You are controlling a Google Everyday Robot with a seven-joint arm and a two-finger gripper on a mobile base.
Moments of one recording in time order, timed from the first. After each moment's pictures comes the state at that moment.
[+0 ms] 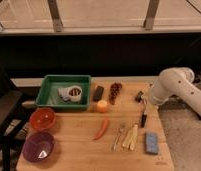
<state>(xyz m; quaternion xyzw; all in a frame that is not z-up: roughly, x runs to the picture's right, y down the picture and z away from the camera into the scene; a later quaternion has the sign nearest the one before) 0.259 0.094 0.765 -0.26 -0.10 0.04 0.96</state>
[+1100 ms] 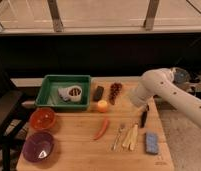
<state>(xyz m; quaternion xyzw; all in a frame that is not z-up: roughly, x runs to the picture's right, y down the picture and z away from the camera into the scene) 0.142 0.101 0.766 -0.22 -0.22 -0.22 0.93</state>
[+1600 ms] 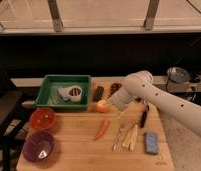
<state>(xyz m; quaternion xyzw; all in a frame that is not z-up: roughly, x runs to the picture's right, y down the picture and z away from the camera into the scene) 0.072 0.120 0.762 -0.21 -0.28 -0.31 0.88</state>
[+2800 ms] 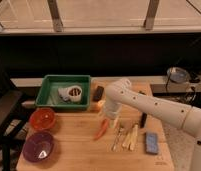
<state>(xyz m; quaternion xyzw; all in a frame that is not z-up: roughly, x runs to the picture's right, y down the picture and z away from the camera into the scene) 0.040 0.202 0.815 -0.31 -0.28 -0.40 0.82</state>
